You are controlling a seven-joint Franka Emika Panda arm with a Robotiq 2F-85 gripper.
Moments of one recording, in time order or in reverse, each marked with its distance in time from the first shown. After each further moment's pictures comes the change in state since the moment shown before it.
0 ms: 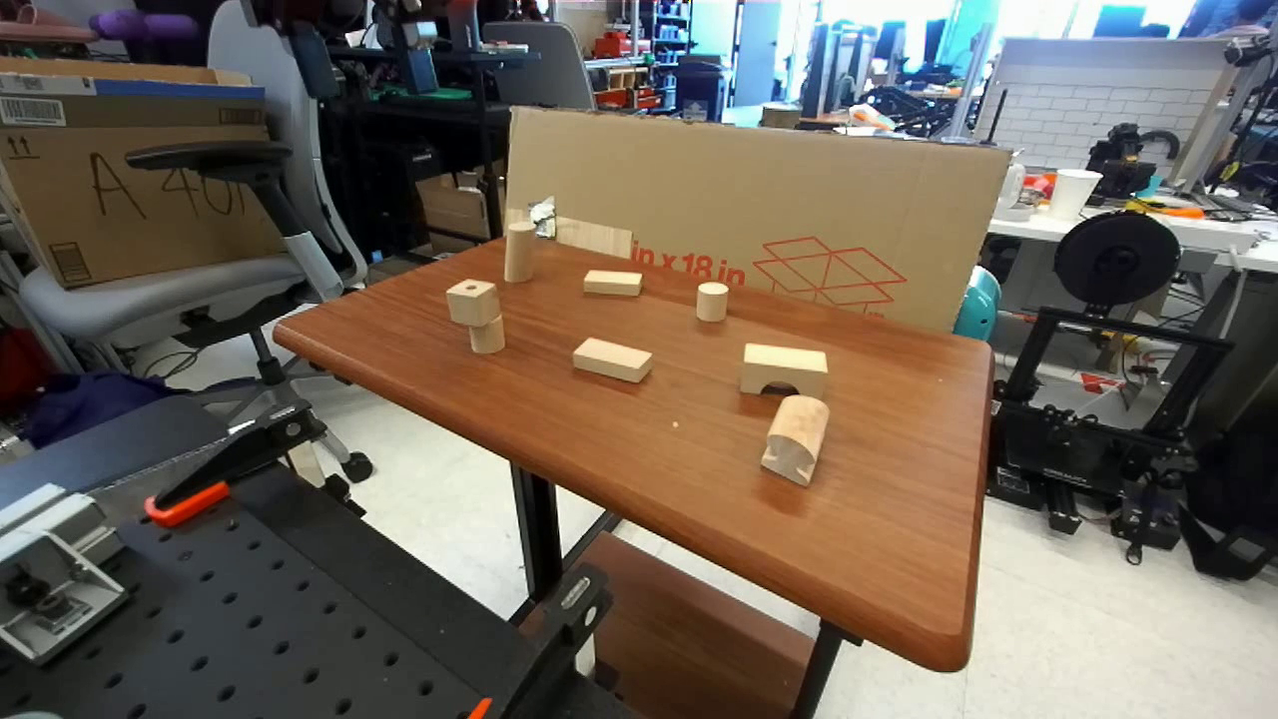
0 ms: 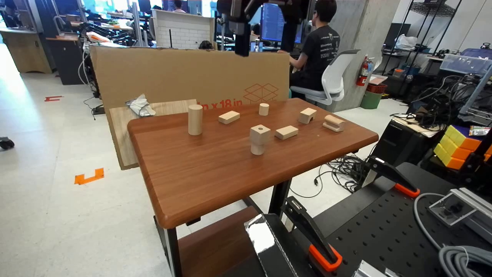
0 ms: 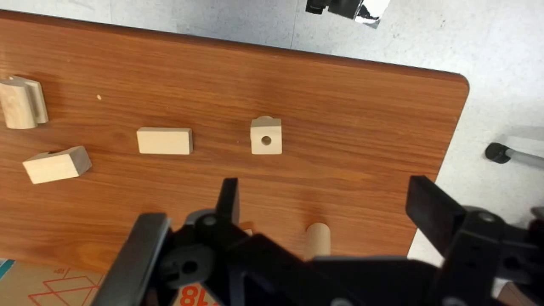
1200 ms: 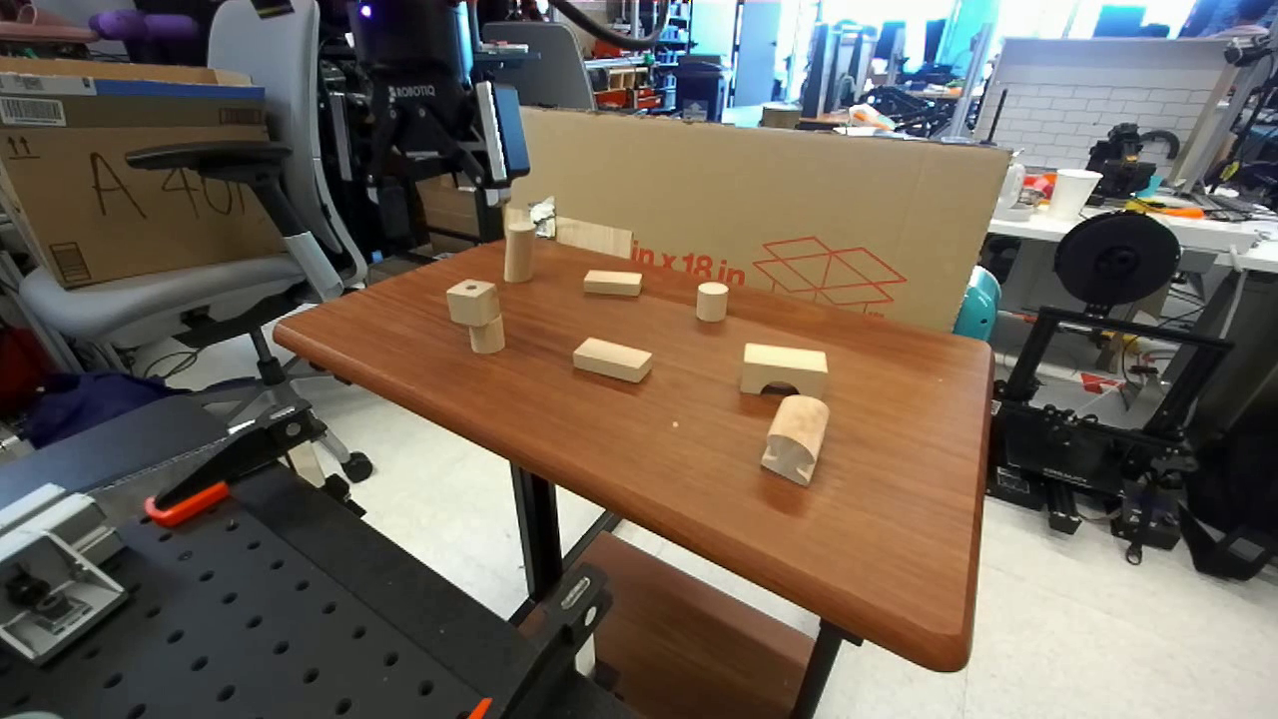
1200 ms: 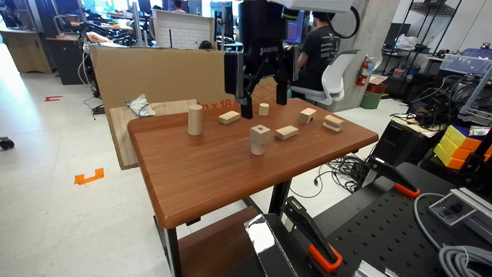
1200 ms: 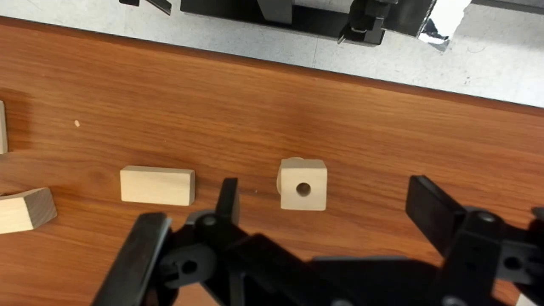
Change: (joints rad) arm 0.041 0.319 -0.100 0.145 -0.096 -0.016 -0.016
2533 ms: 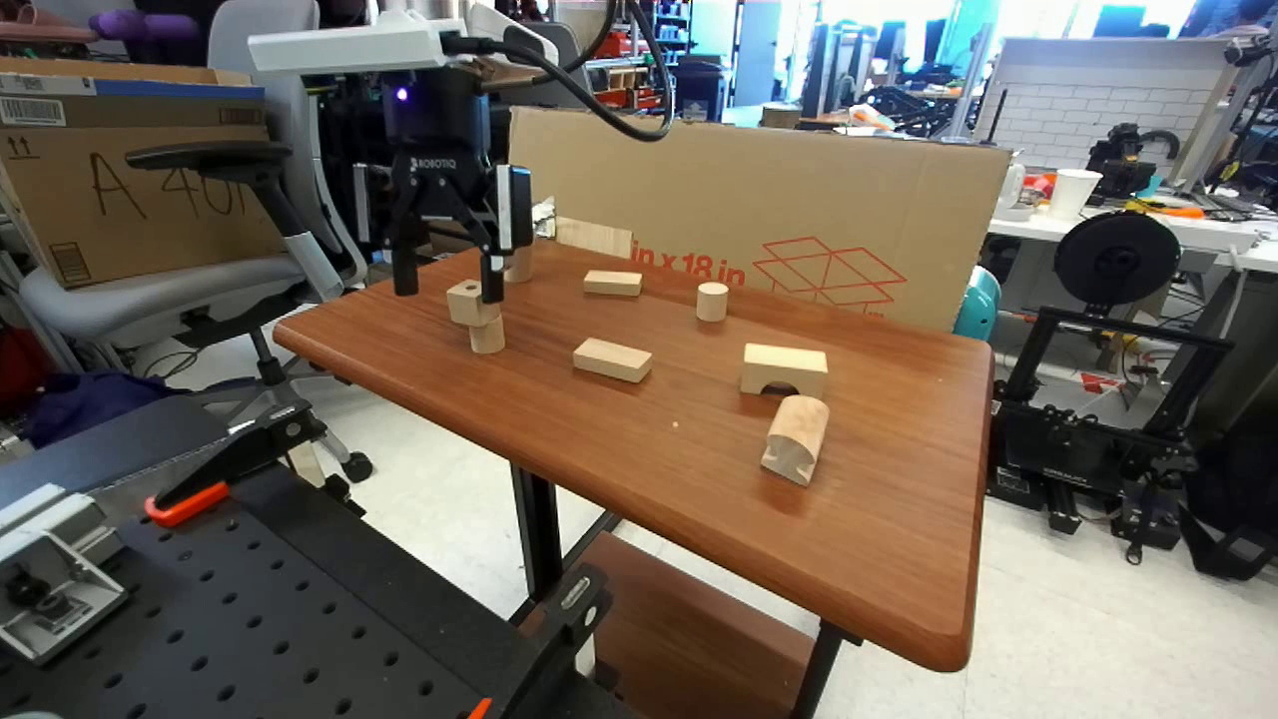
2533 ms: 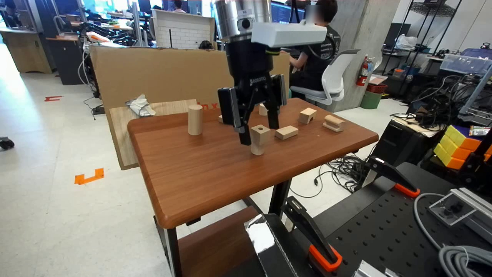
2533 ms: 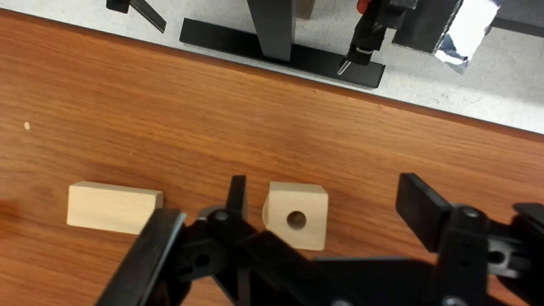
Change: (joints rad) arm 0.030 0.175 -0.021 0.131 0.000 -0.091 -0.059
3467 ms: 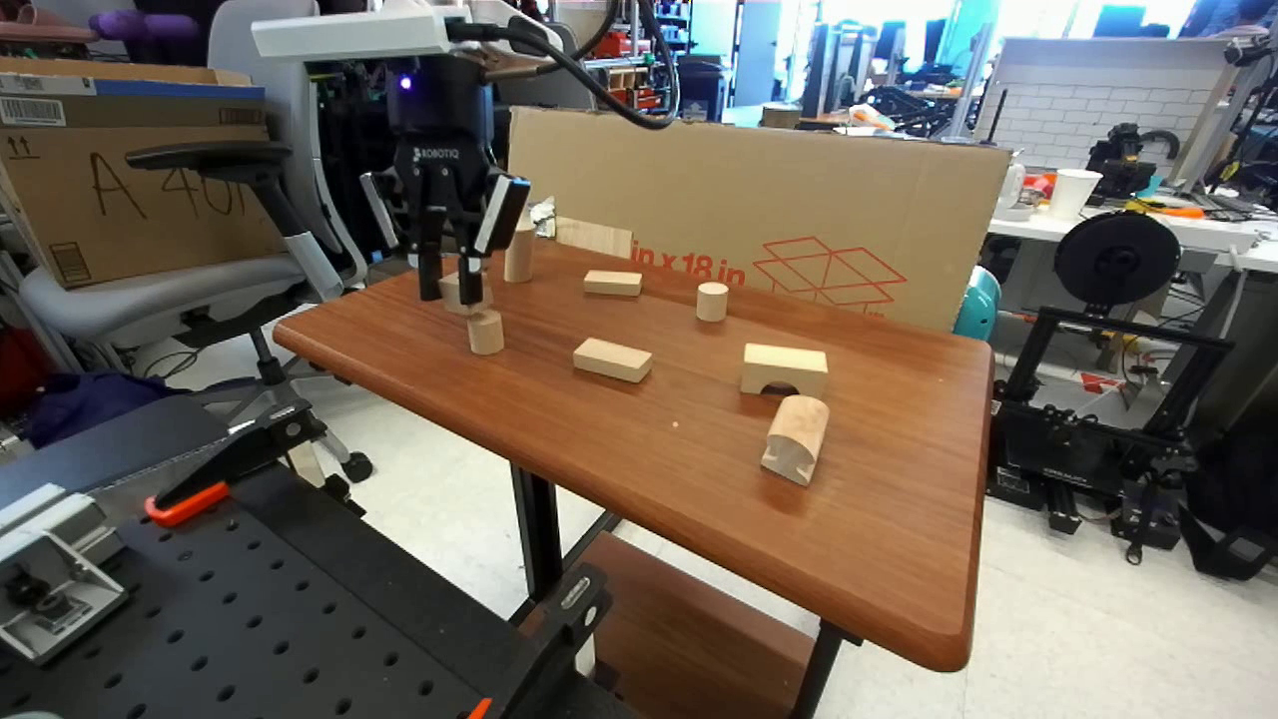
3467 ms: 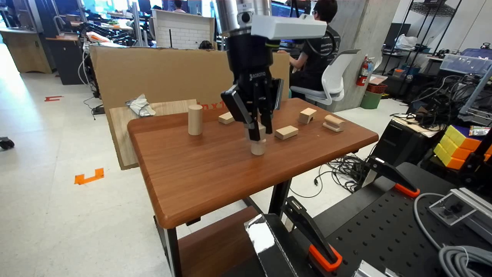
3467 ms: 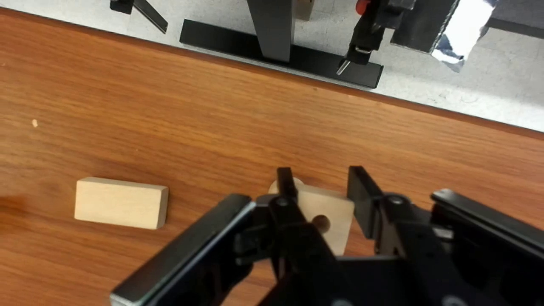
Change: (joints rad) arm 0.001 -0.008 -0.004 0.015 0.016 -0.024 -0.016
